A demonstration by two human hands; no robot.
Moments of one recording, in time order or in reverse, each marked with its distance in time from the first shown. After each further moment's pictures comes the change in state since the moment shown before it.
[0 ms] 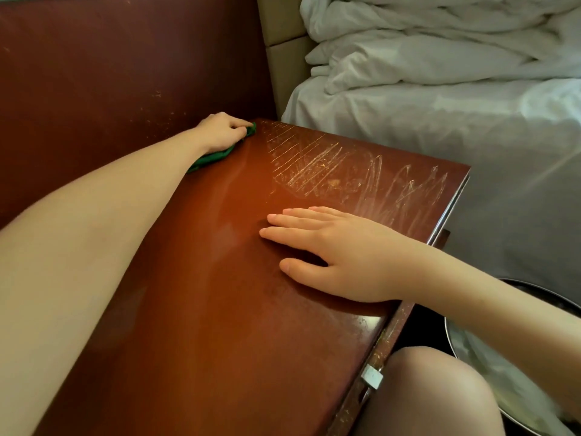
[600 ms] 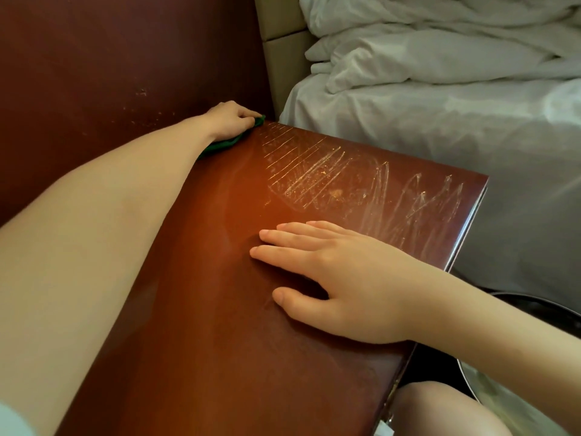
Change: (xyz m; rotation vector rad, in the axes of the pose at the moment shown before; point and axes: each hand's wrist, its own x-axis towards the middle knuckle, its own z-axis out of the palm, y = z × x) left_hand 0.041 0.011 0.002 -0.050 -0.050 0.015; right_hand 0.003 0.006 0.004 0.062 0.057 -0.042
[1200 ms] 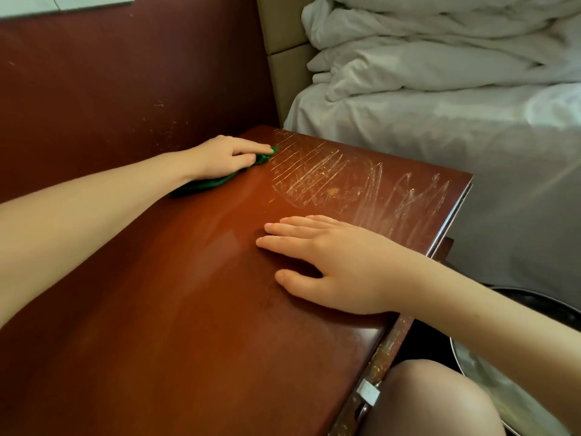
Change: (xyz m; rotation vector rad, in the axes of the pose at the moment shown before) left_hand -0.089 -0.001 -0.003 -0.001 -0.107 0.305; right_hand -0.002 -0.004 -0.005 -0.038 -0.046 0.020
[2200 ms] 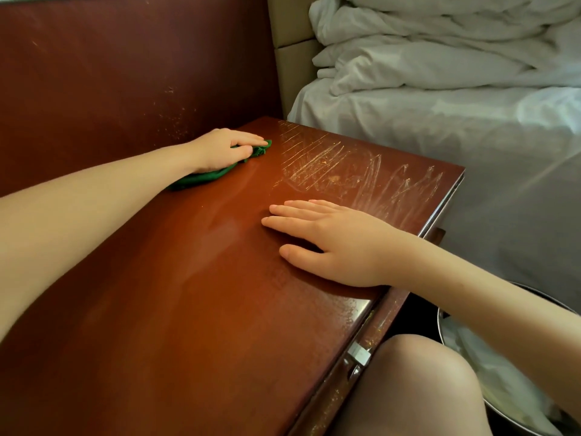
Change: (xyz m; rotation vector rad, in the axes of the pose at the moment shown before) left_hand -0.017 -0.004 0.005 -0.006 0.057 -0.041; right_hand -0.001 -0.004 0.002 -0.057 -0.022 0.034
